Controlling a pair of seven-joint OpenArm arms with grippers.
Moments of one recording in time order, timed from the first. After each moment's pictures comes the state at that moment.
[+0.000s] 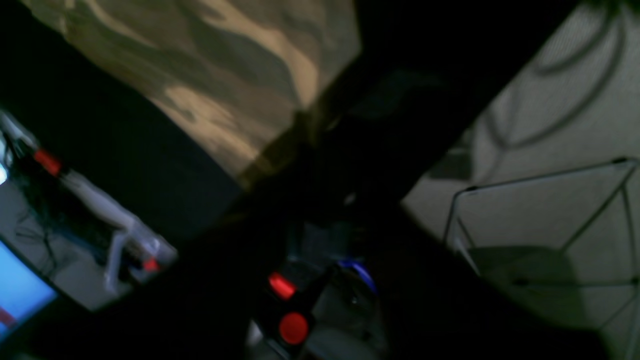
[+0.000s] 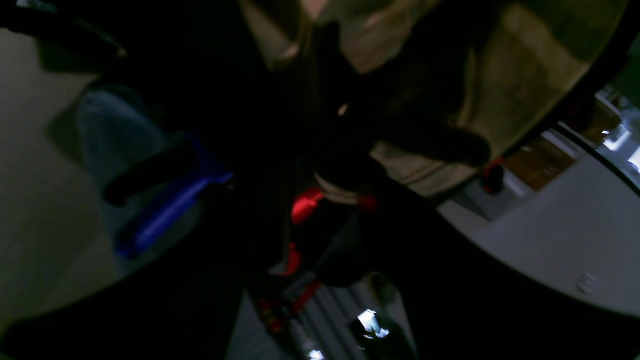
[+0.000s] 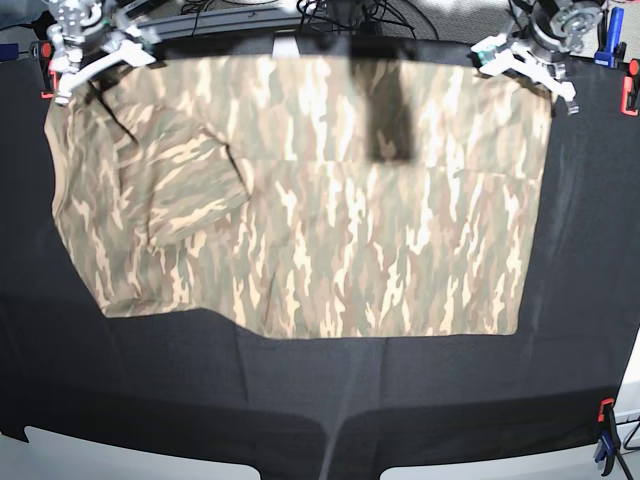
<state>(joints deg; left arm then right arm) 27.6 -48.0 37.3 111.5 19.7 -5.8 56.5 -43.2 53.6 -22.2 111.1 -26.7 1.2 -62.7</state>
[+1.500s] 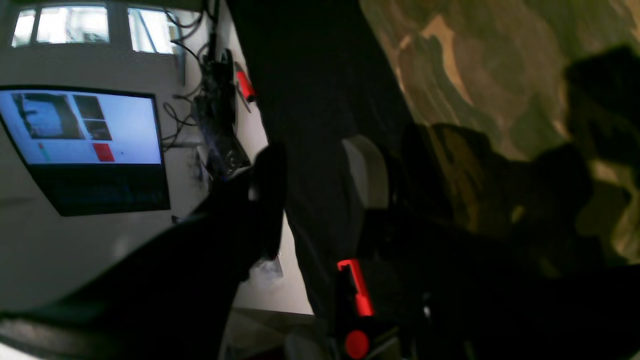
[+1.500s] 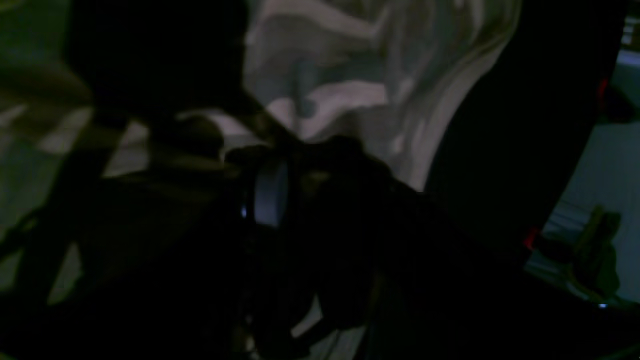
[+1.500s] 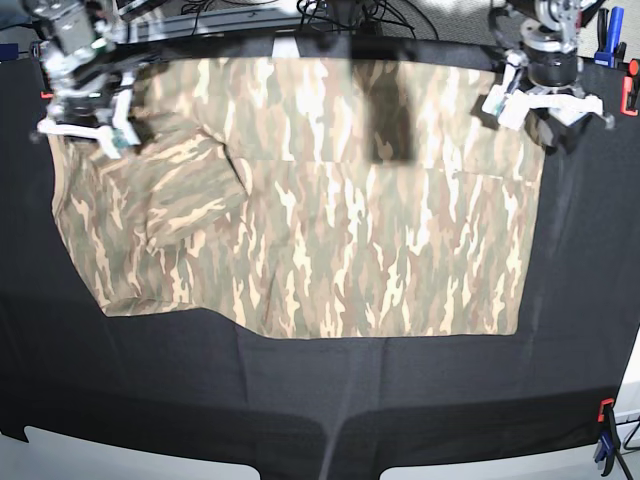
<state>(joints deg) 27.8 -40.8 37.3 114.6 46.8 26.1 59.0 -32.6 38.2 -1.8 101.7 -9.3 -3.8 -47.1</state>
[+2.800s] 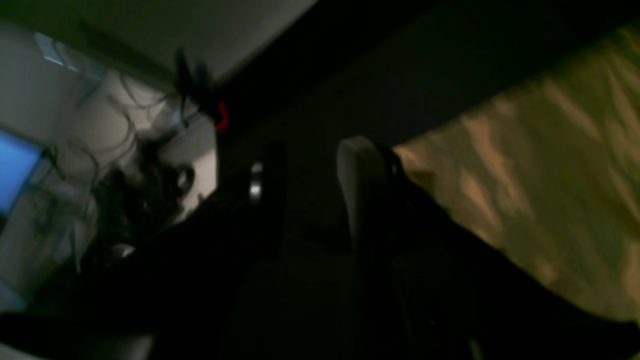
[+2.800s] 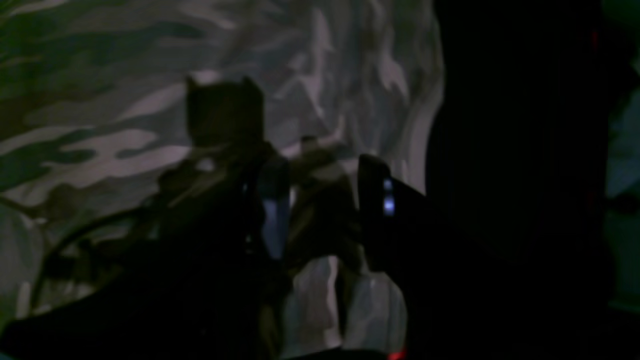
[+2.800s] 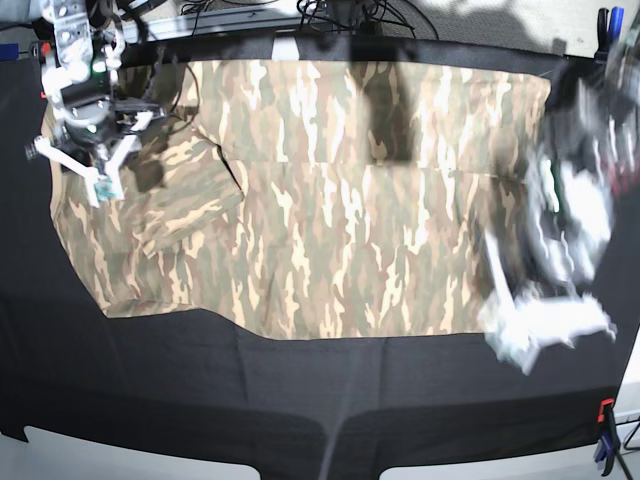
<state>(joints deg) -19.7 -32.4 23.8 95.3 -7.2 7.6 44.5 -27.0 23.0 9.5 115.9 -1.0 -5.0 -56.1</state>
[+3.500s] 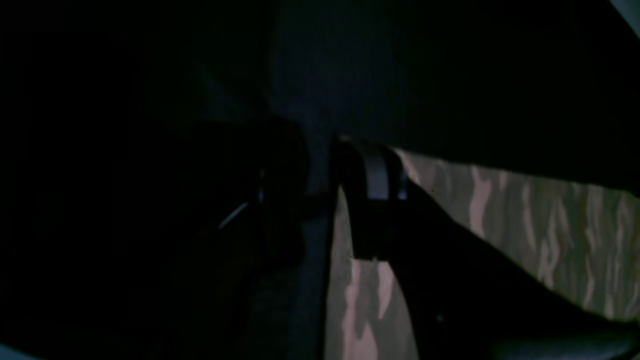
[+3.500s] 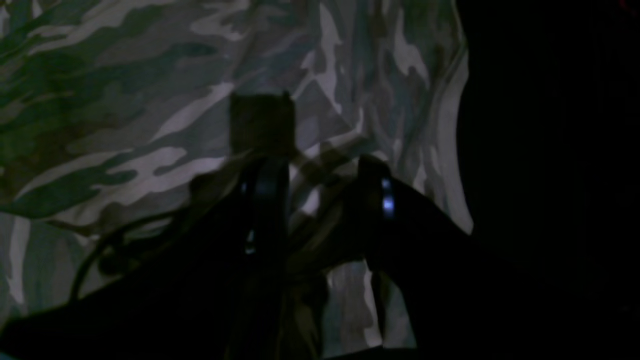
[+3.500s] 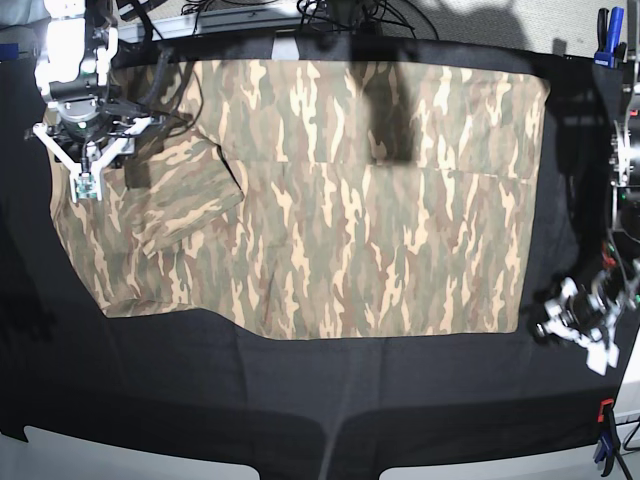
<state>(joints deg) -44.9 -23.8 9.9 12.5 -40.7 -34.1 19.7 -26.9 20.3 12.0 115.9 2.6 -4.7 -55.5</state>
